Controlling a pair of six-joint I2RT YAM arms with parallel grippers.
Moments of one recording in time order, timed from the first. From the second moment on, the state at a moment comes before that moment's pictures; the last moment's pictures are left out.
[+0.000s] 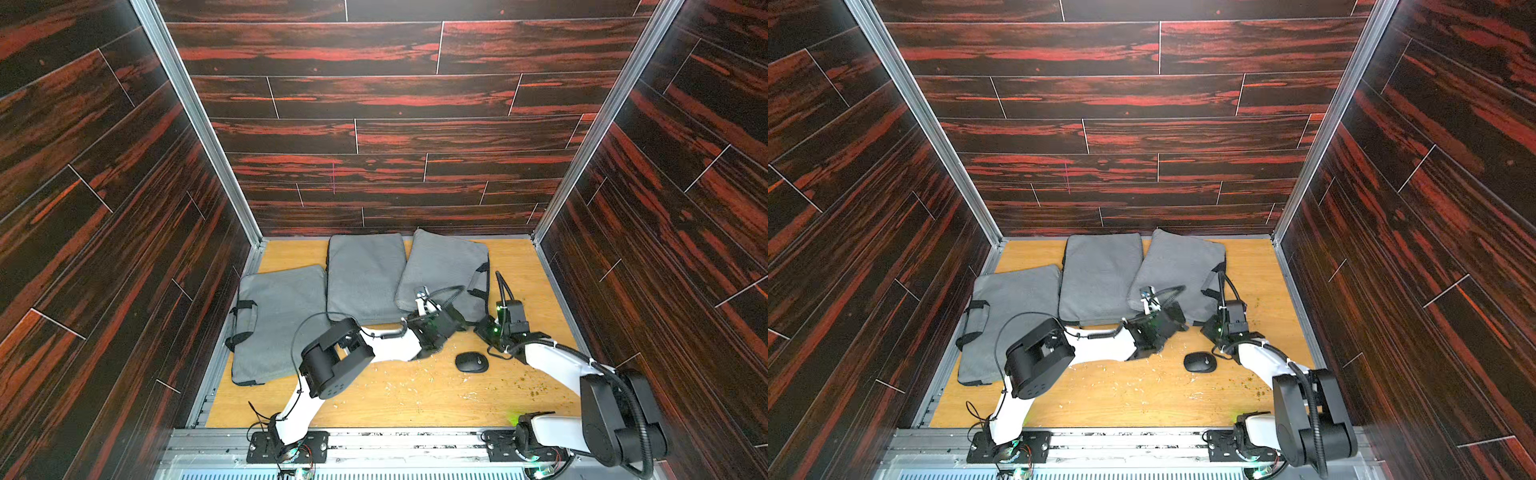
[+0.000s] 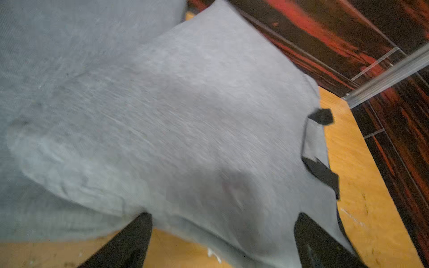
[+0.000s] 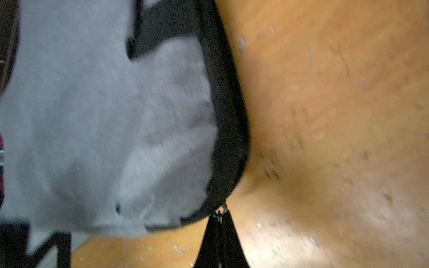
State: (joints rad) left arm -1.00 2.12 1.37 0.06 -0.65 -1.04; right arm 0.20 1.32 0.51 -0.11 -0.08 0.81
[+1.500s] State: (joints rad) left arm -0.92 2.00 1.22 0.07 -0.56 -1.08; right arm 0.48 1.21 0.44 -0.18 0.02 0.78
